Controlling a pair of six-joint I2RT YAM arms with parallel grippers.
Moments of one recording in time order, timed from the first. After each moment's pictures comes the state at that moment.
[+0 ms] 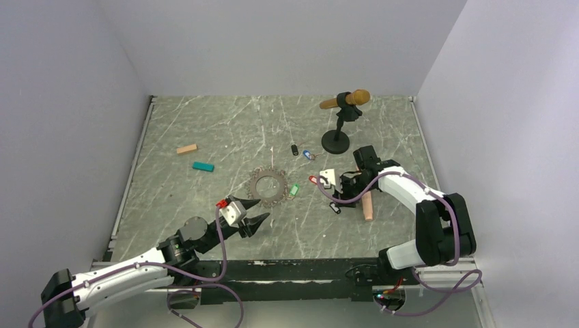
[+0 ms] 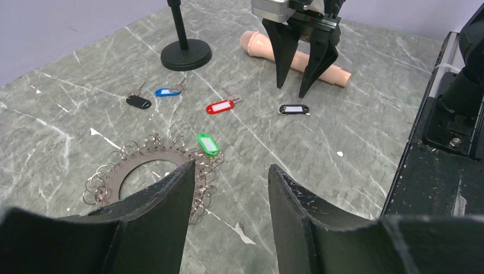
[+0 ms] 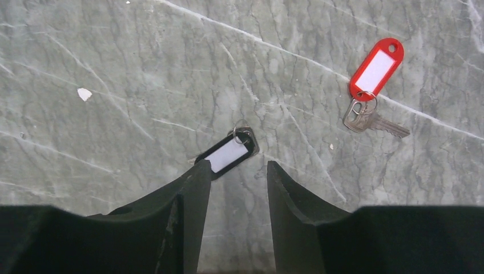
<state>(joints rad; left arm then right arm) -1.05 0.45 0.11 0.40 -0.11 0.04 0.26 1.41 0.78 -0.67 -0.66 -1.24</state>
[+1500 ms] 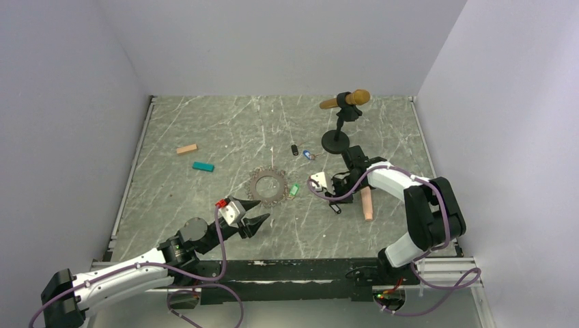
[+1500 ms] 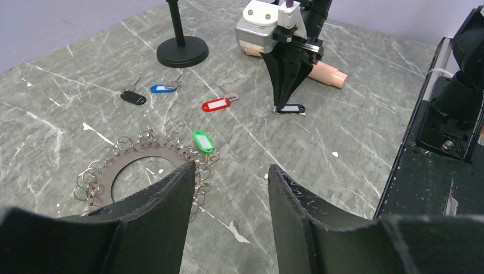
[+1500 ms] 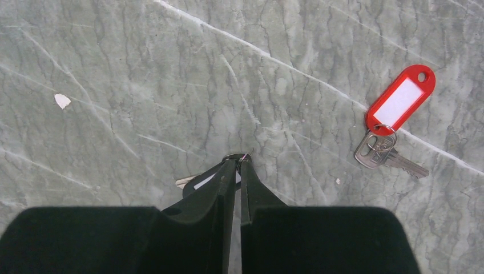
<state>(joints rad) -1.05 0.45 0.08 0.42 -0.11 0.00 0.33 1.55 0.82 -0.63 -0.61 -1.27</state>
